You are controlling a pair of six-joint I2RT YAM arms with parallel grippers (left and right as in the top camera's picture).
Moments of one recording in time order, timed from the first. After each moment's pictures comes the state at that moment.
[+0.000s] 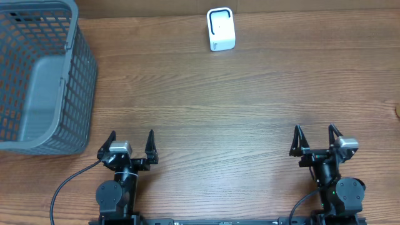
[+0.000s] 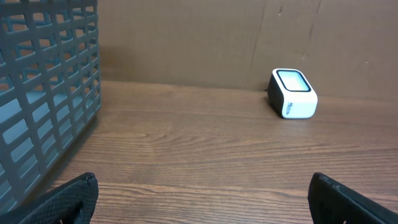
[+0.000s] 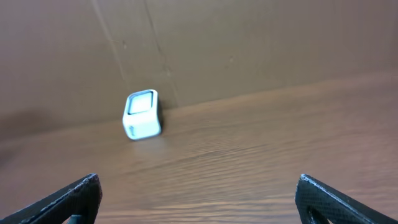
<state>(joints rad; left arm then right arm) 0.05 0.02 0.01 -0.07 0.07 -0.09 0.06 0.01 0.02 -0.04 -0.04 0.22</state>
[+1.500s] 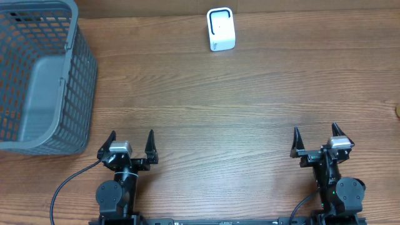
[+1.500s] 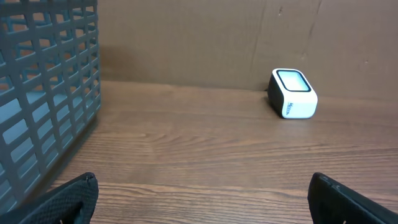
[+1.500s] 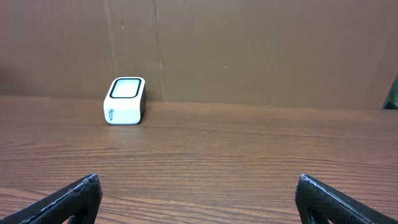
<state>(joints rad) 0.05 0.02 0.01 -0.07 0.07 -0.09 0.06 0.01 0.02 -0.04 -0.03 0.00</state>
